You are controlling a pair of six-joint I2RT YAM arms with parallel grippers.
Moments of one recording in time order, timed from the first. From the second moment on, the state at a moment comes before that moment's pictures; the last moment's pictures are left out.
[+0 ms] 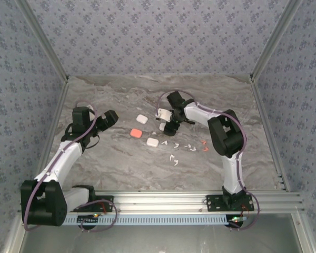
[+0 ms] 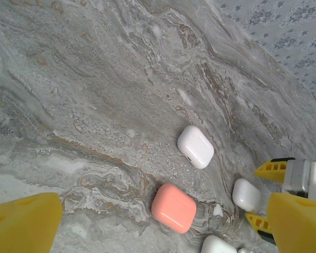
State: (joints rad) left arm -0.09 1.13 0.70 -0.20 0.28 -0.62; right arm 0.52 2.08 1.48 -0.60 -0.20 -0.78
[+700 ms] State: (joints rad) left arm -0.14 1.17 0.74 -0.21 0.39 -0.62; right arm 0.52 1.94 1.35 -0.54 -0.17 -0.80
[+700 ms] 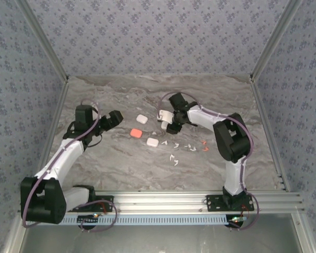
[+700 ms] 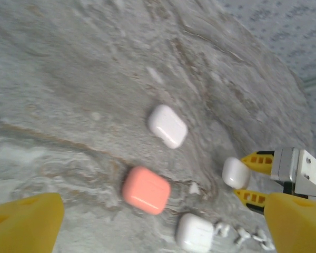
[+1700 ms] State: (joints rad) left arm -0.53 1.56 0.99 0.13 0.77 -0.77; right arm 0.52 1.47 1.12 -0.37 -0.30 -0.64
